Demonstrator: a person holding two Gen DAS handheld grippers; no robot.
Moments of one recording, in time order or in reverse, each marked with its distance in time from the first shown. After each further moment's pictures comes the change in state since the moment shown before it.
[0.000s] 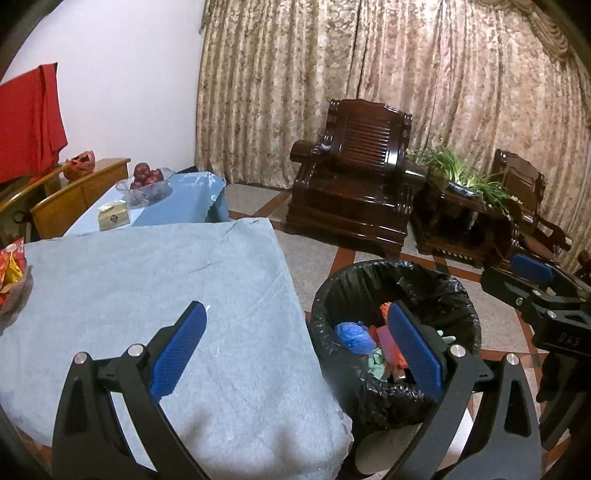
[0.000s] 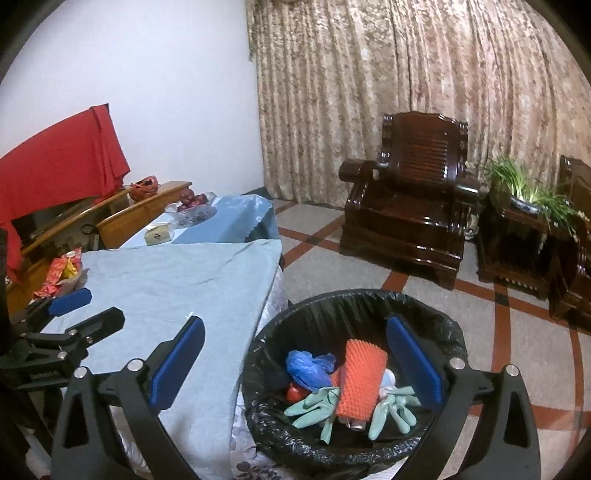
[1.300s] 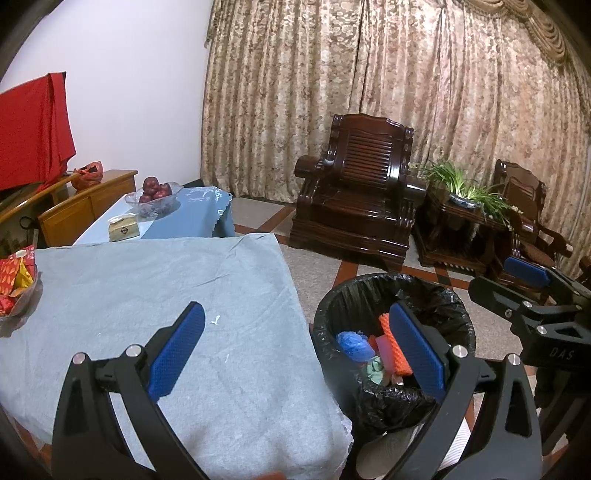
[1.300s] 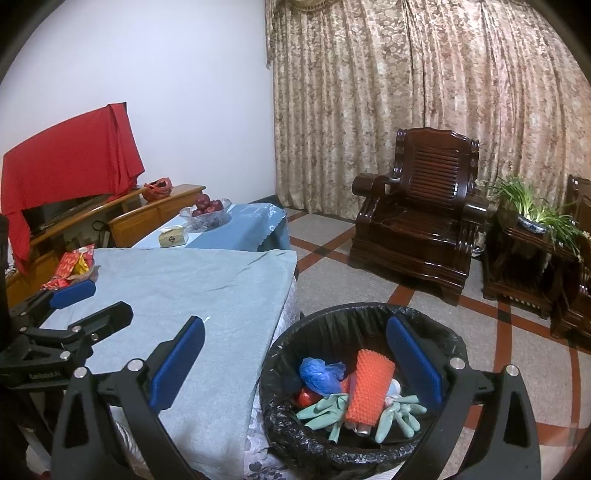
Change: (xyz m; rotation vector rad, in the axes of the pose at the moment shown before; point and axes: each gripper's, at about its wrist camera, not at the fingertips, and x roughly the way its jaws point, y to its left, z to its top) left arm -0.029 0.001 0.003 -0.009 -0.052 0.015; right arm -0.016 0.022 0.004 -0.041 -0.029 0.020
